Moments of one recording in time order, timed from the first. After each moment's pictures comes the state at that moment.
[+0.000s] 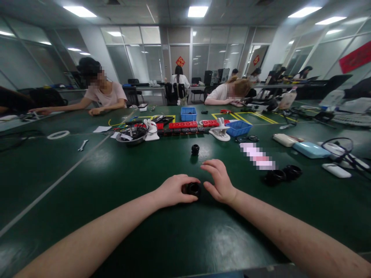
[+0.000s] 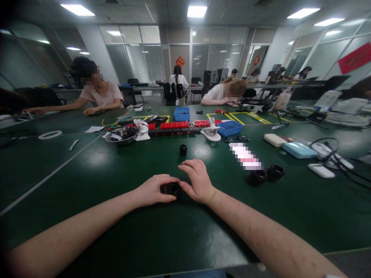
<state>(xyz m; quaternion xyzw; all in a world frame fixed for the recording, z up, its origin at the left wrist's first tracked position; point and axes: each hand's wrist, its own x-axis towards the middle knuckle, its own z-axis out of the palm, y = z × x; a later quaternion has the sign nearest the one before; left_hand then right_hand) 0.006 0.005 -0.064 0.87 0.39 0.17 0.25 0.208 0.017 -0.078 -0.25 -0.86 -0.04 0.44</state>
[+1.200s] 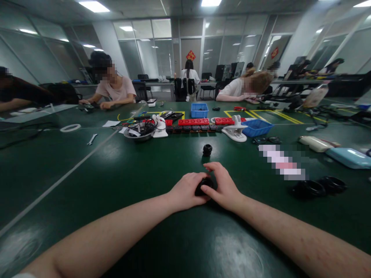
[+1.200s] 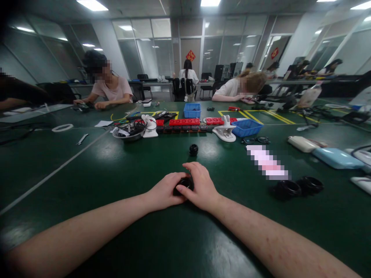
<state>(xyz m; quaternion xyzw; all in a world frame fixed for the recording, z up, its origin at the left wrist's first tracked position) 0.011 0.022 -0.089 0.87 0.38 0.25 0.19 0.179 0.037 -0.091 -0.34 -0.85 0.11 0.38</state>
